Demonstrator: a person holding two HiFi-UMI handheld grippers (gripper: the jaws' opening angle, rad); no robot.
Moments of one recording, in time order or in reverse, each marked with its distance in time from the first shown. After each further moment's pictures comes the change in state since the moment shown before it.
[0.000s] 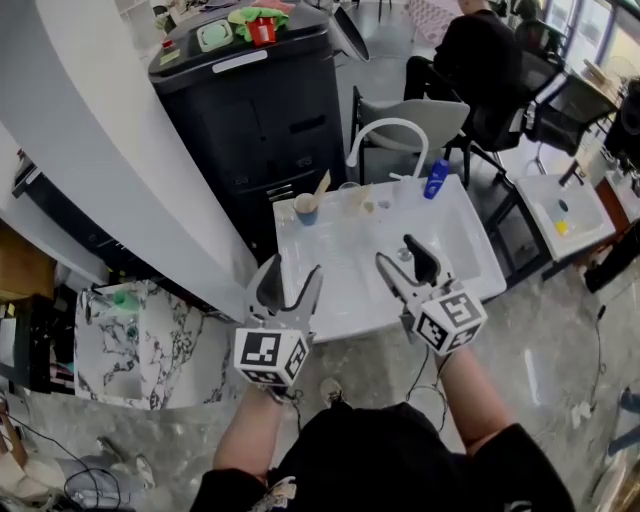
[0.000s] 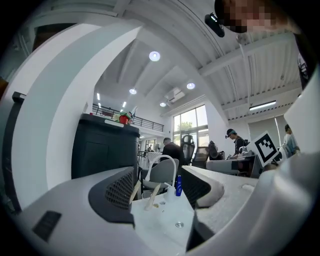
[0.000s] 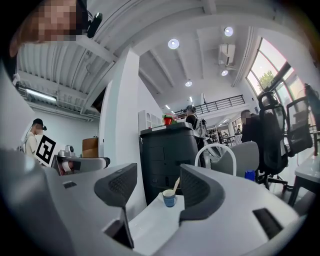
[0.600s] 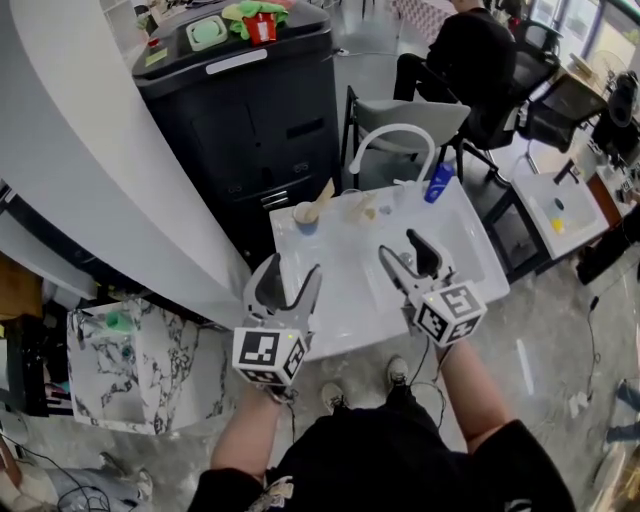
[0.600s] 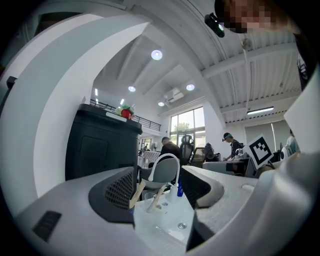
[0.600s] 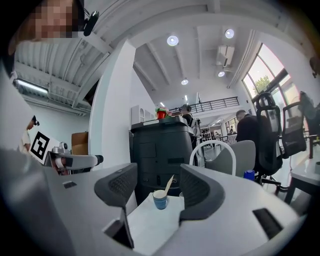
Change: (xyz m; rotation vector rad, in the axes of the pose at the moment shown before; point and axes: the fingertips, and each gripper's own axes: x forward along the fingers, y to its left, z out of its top) left arm 0.037 0.052 -0.011 -0.032 0.007 -0.061; right arm 0.058 -0.023 -0.014 -0.015 0.031 -0.087
